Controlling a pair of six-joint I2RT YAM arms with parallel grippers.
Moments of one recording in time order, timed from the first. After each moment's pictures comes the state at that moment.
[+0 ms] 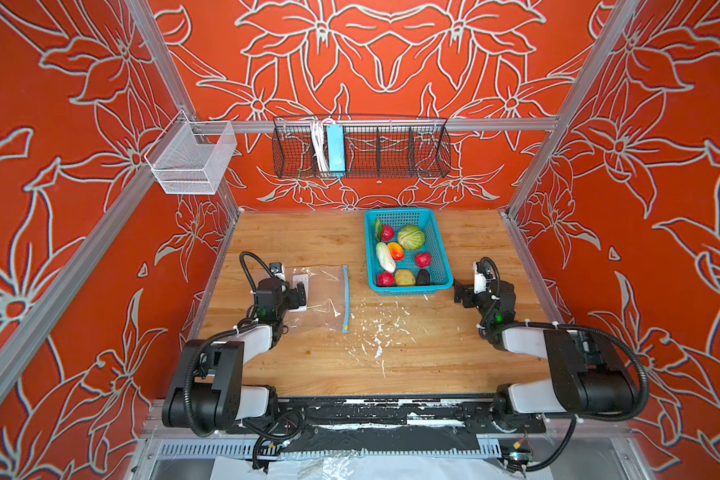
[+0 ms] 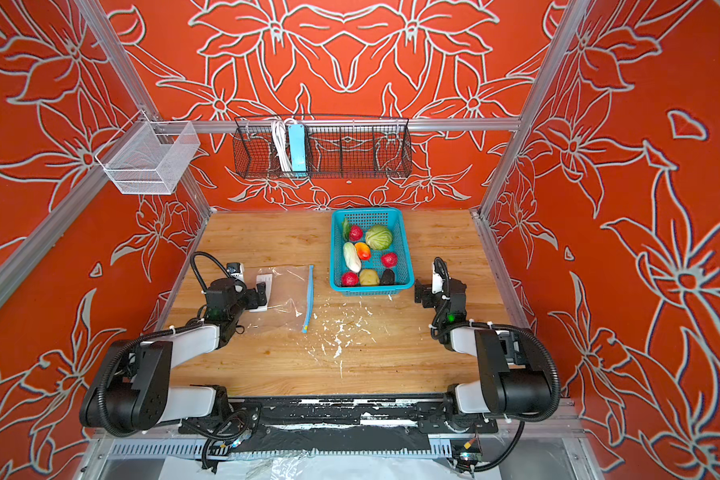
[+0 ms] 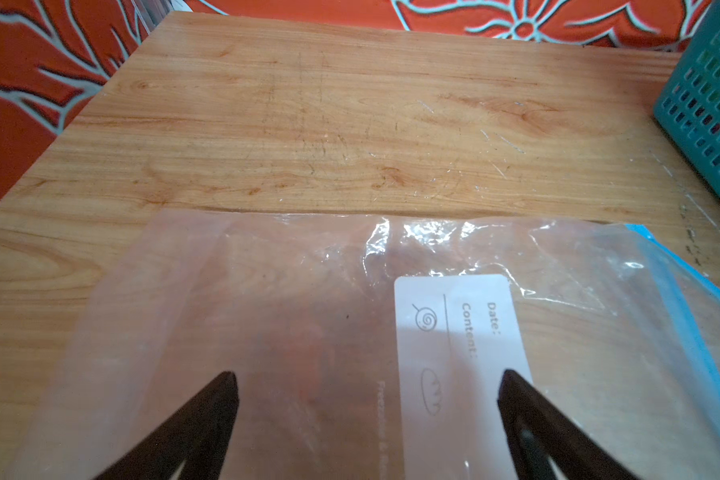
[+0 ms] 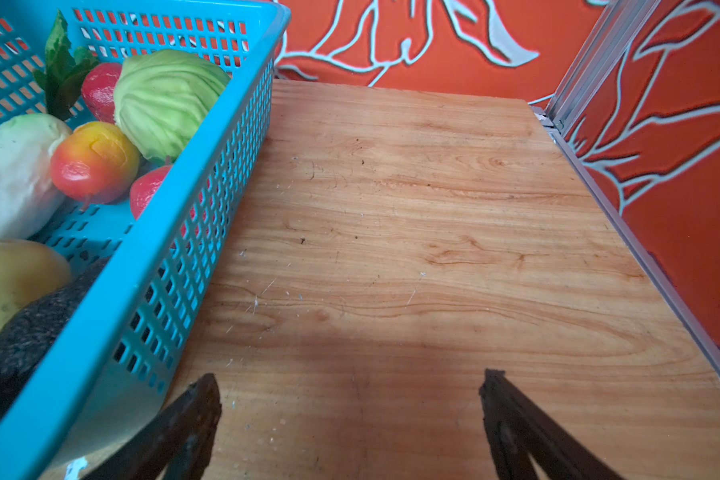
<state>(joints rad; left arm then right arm) 0.02 1.35 0.37 0.44 -0.06 -0.09 0.02 1.41 0.31 0.70 -0.02 -0.05</state>
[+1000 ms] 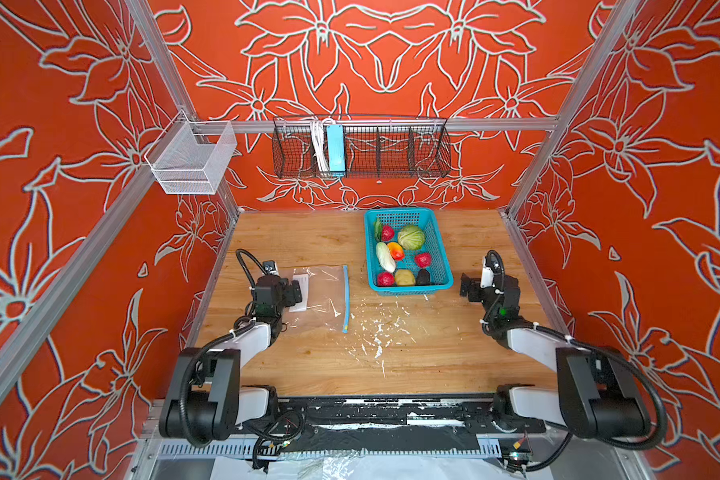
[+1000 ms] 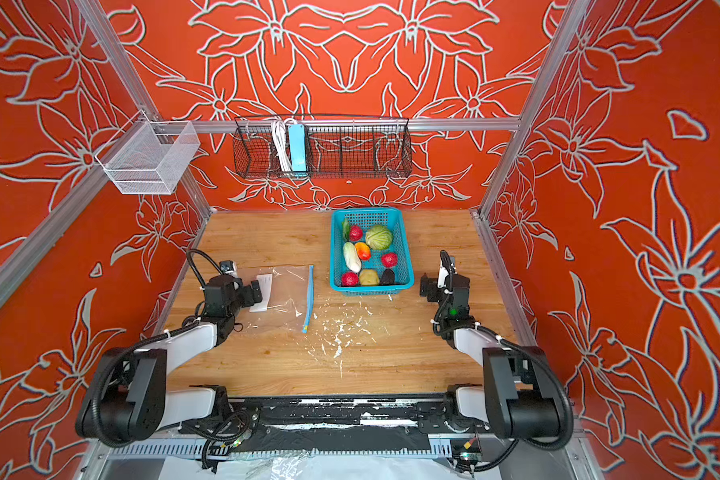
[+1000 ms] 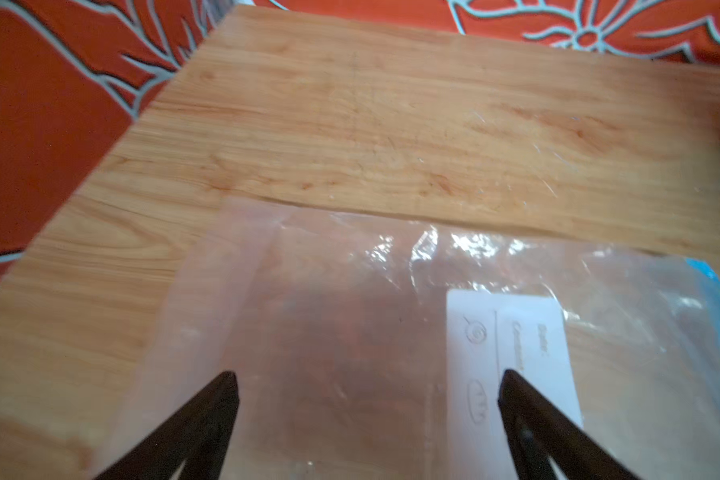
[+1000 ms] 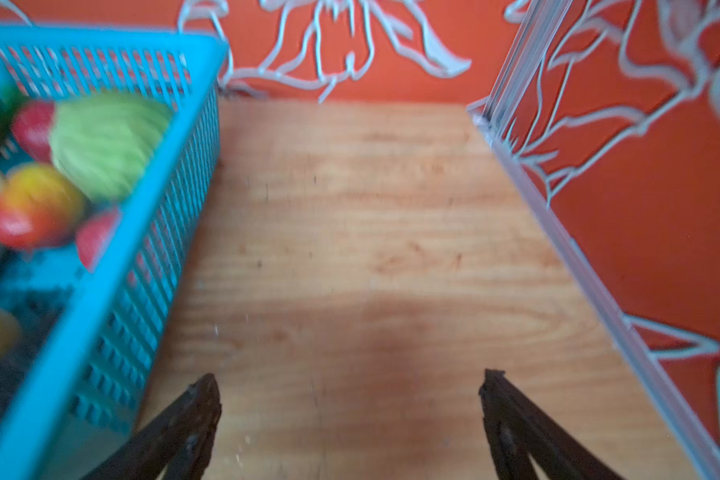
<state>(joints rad) 0.03 1.27 0.46 0.26 -0.23 -0.17 0.02 1.25 0.40 0.48 0.13 0.00</state>
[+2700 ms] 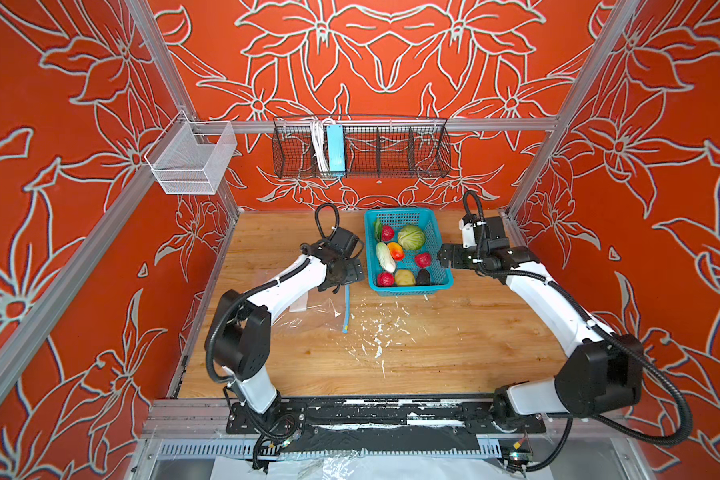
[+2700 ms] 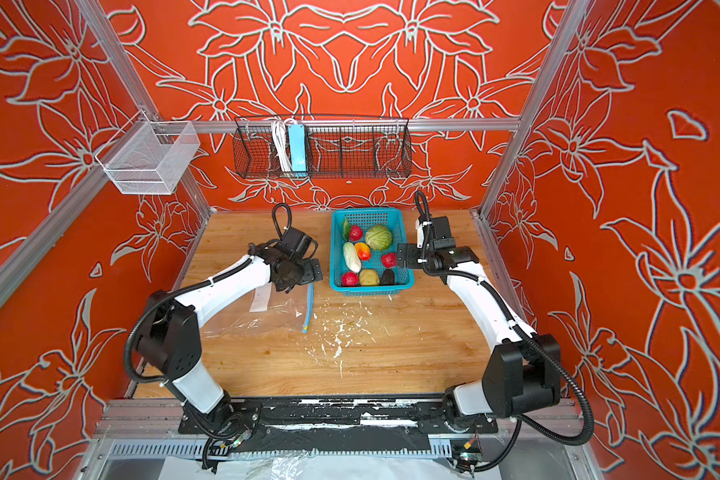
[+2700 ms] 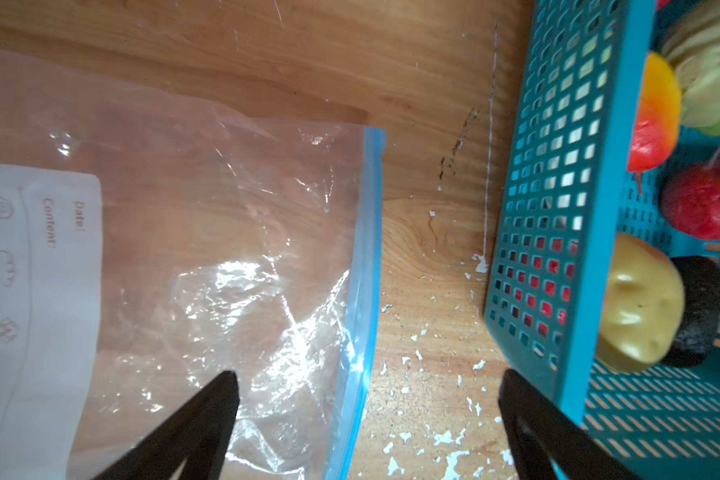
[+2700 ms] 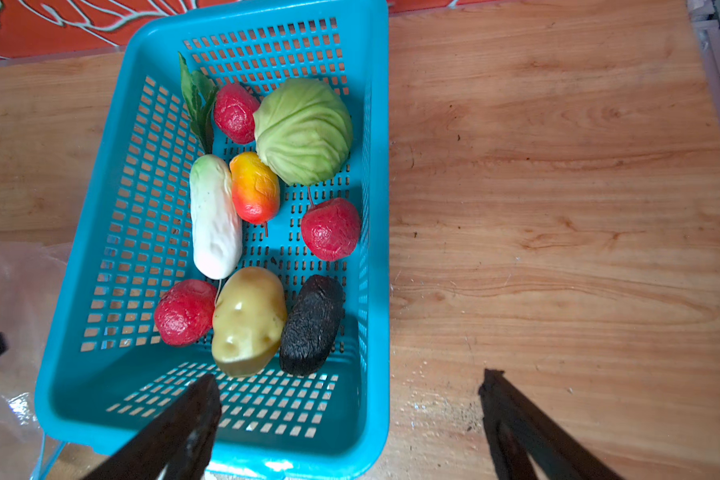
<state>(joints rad) -0.47 1.73 1.36 -0.78 -0.12 -0.74 0.20 1.40 1.20 -0.63 -0.04 0.23</state>
